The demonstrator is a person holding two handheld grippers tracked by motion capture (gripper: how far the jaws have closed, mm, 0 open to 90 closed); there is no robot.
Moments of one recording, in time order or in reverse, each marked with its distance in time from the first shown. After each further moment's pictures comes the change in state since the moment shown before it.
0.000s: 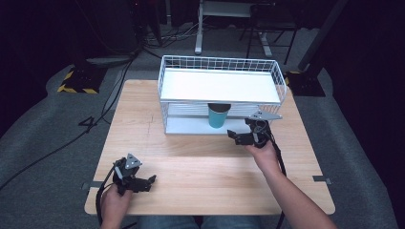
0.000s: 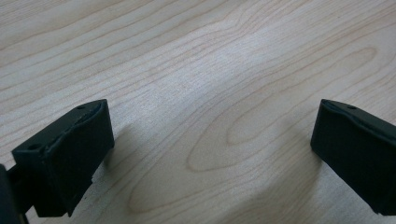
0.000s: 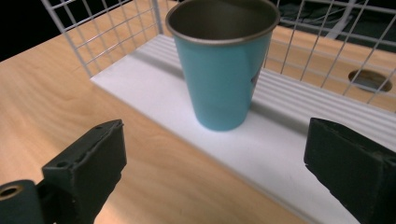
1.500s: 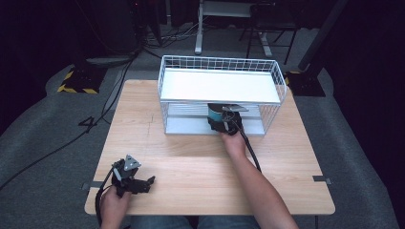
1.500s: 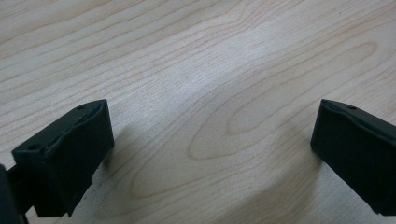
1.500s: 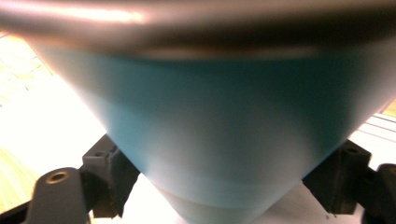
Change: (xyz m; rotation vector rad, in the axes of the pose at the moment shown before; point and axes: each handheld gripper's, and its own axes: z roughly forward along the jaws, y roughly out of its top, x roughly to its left) left arm -0.001 -0.004 -0.003 -0.002 0.011 -0.016; right arm 0.000 0.001 0.124 -0.038 -0.118 0.034
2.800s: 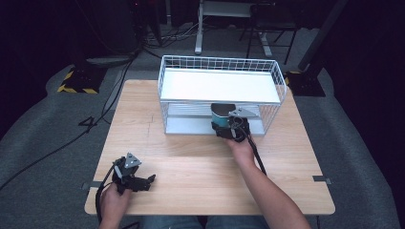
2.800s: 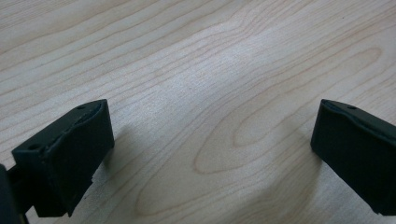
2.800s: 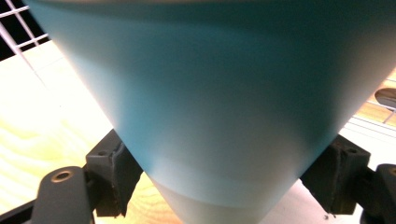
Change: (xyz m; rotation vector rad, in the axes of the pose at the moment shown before) left arm 0.005 0.005 0.003 0.006 -0.016 0.025; right arm 0.016 0.005 -0.057 -0.026 0.033 -0.025
